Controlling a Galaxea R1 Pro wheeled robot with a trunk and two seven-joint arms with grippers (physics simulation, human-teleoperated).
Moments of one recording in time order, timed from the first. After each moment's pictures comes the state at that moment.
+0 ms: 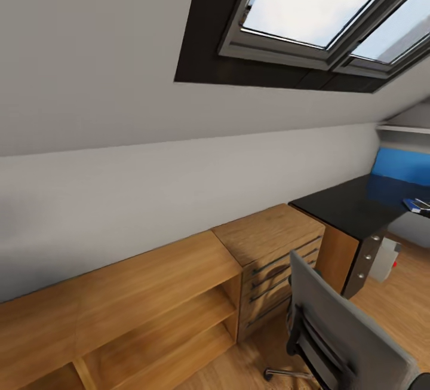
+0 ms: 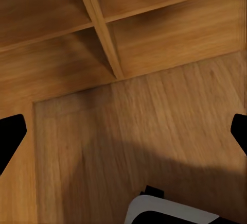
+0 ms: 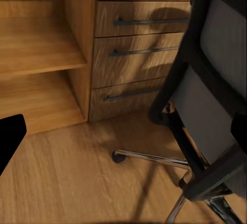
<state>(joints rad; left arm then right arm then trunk) 0.04 -0.01 -0.22 -0.29 0.30 -0.55 0.33 -0.18 -0.04 0.13 0.02 0.18 -1.05 -0.21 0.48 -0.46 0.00</state>
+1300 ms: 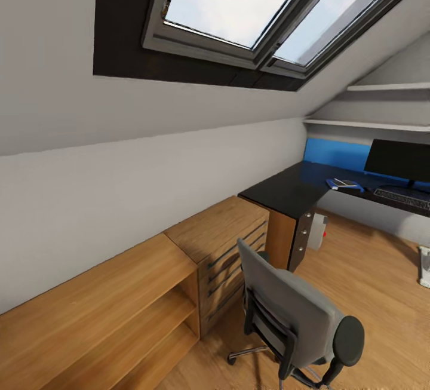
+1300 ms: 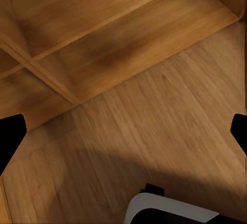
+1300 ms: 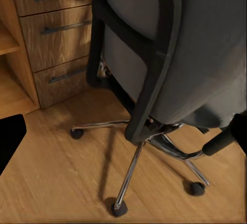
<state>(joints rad) 0.04 -0.01 -0.22 -0.29 0.30 -0.56 0.33 -0.18 -0.02 0.13 0.02 0.17 -1.04 -0.22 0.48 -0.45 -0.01</state>
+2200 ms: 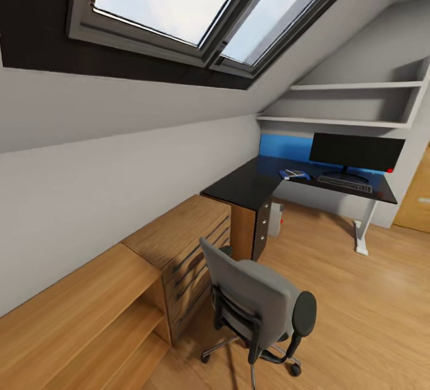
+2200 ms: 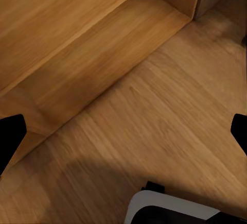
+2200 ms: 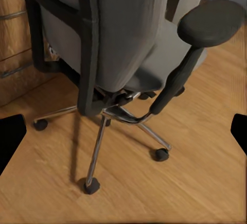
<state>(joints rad) 0.04 -0.01 -0.22 -0.29 0.30 -0.56 0.33 -0.18 -0.02 0.13 0.02 0.17 -1.03 -0.22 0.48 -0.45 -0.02</state>
